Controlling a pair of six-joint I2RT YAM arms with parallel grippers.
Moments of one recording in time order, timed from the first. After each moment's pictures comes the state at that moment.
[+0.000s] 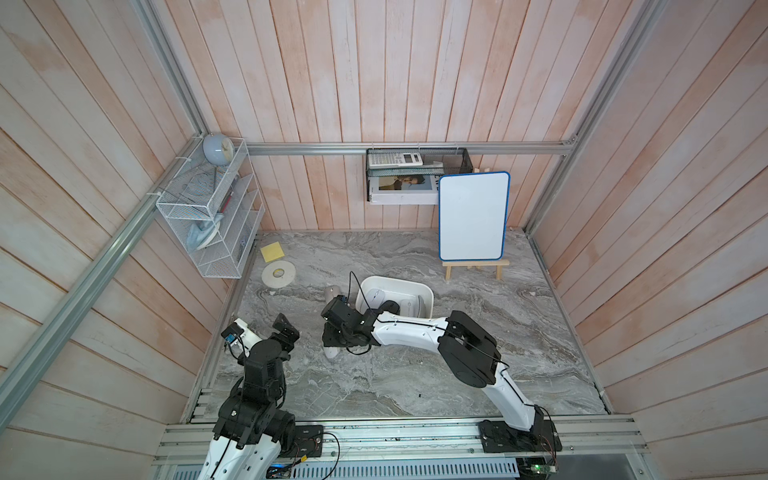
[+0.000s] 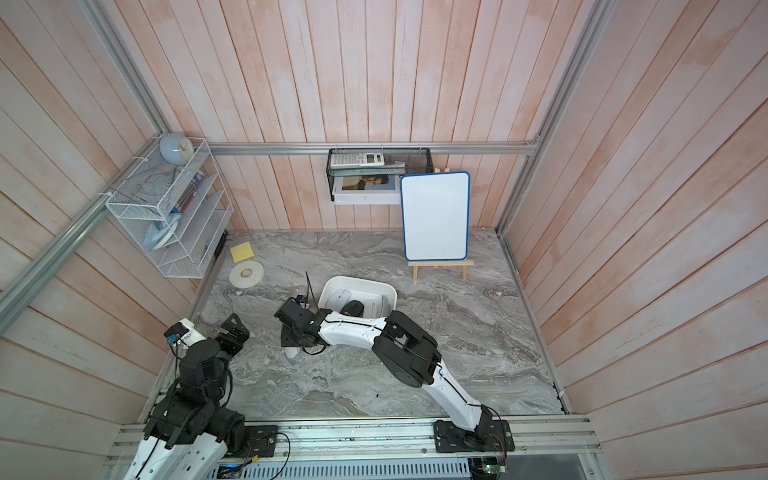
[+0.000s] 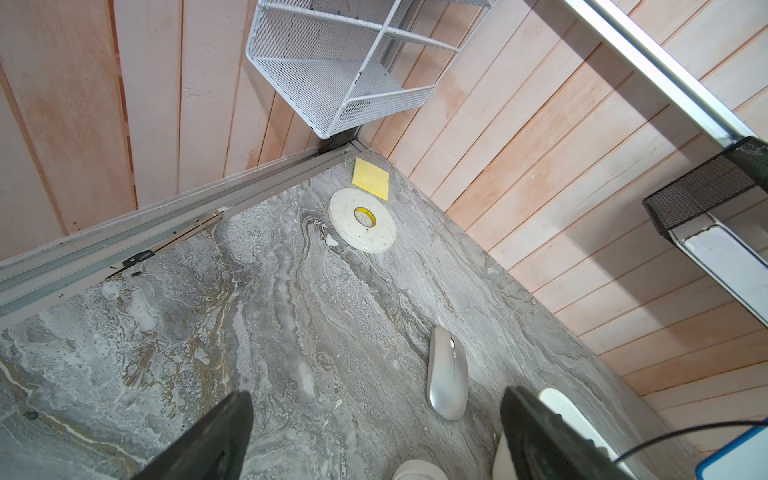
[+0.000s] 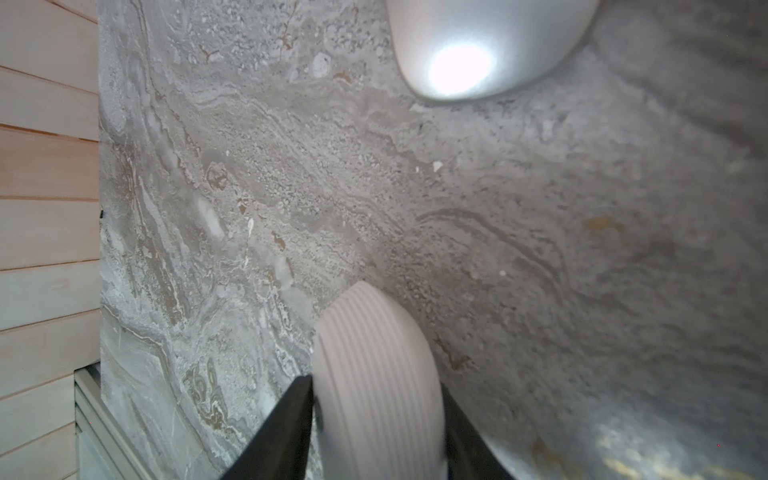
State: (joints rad) left arm -0.30 0.30 0.44 -0.54 -0.58 -0.77; right arm 1.14 2.28 1.74 -0.38 -0.01 1.00
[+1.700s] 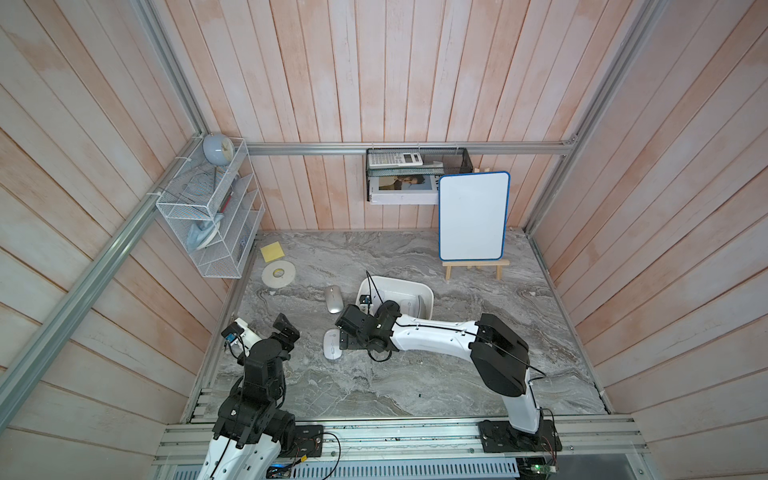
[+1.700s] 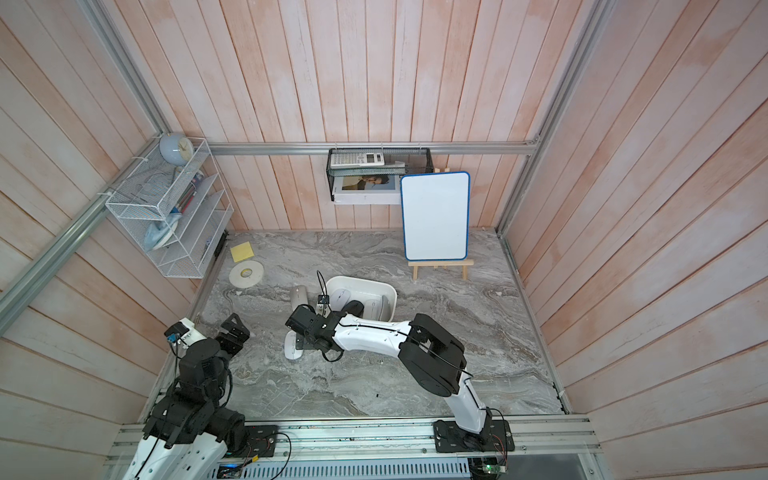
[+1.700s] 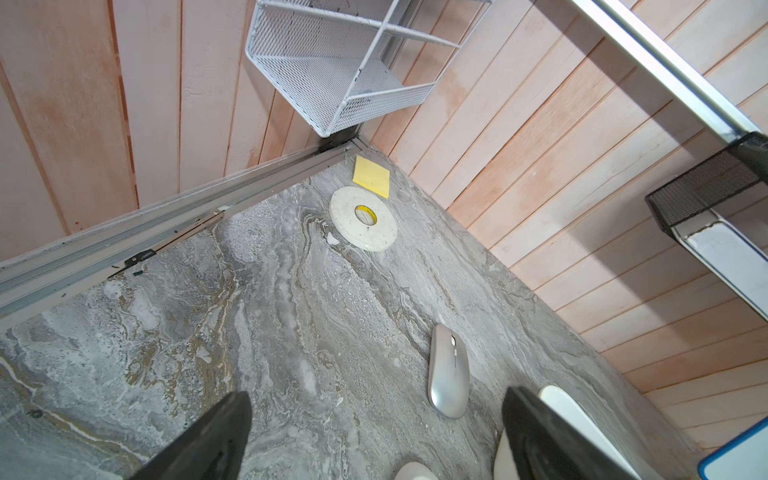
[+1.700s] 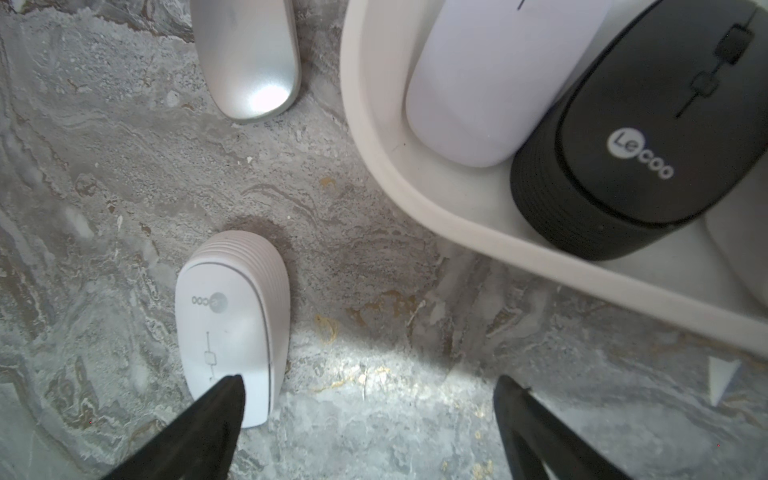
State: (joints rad) left arm -0.30 0.32 0.45 -0.54 -0.57 -0.77; right arm 1.17 2.04 1.53 -0.58 0.27 1.00
